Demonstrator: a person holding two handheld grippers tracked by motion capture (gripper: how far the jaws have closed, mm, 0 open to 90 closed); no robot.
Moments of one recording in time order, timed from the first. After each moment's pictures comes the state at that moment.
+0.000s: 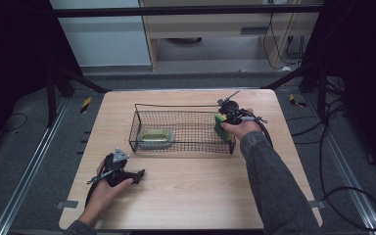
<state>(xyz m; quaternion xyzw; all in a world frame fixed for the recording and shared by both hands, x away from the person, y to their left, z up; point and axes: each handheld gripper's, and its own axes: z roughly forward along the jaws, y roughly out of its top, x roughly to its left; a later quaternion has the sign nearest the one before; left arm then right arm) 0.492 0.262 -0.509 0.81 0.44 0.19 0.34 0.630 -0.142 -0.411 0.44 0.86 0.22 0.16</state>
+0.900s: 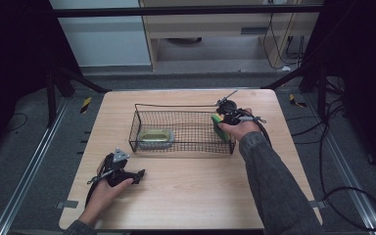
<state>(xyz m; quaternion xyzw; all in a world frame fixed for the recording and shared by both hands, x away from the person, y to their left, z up) 0.493 0.262 -0.509 0.81 0.44 0.19 0.34 0.621 -0.133 -0.400 0.42 0.86 0.23 0.17</state>
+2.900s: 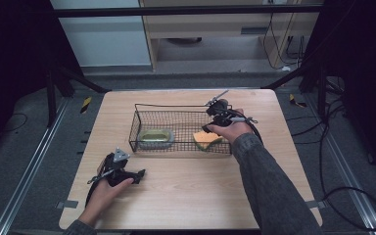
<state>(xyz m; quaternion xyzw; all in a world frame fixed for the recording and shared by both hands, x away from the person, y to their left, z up) 0.494 0.261 -0.509 0.81 0.44 0.19 0.34 0.603 -0.103 -0.384 0.40 0.86 0.27 0.15</state>
